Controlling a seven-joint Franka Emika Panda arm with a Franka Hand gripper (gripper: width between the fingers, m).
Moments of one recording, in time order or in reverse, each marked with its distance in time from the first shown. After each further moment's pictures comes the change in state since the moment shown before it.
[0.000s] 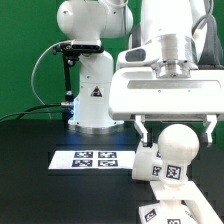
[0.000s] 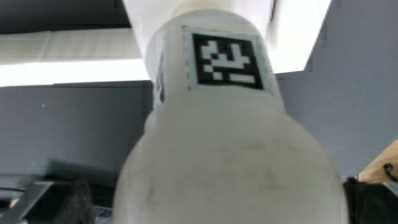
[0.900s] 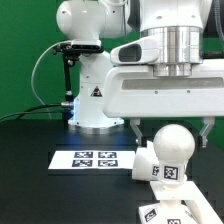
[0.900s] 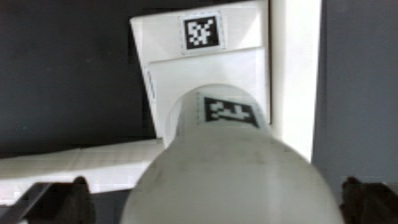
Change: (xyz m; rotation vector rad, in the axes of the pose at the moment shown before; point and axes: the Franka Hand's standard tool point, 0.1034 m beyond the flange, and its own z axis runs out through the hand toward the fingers) arm -0.003 0.009 0.005 0.000 -0.492 0.076
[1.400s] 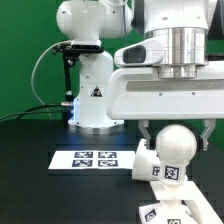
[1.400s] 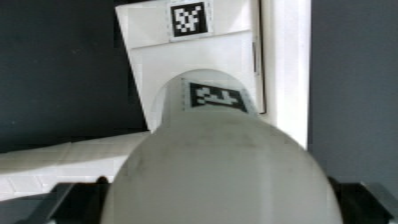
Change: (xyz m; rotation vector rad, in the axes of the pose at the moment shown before) arm 0.006 -0.004 0.002 0.001 0.032 0.038
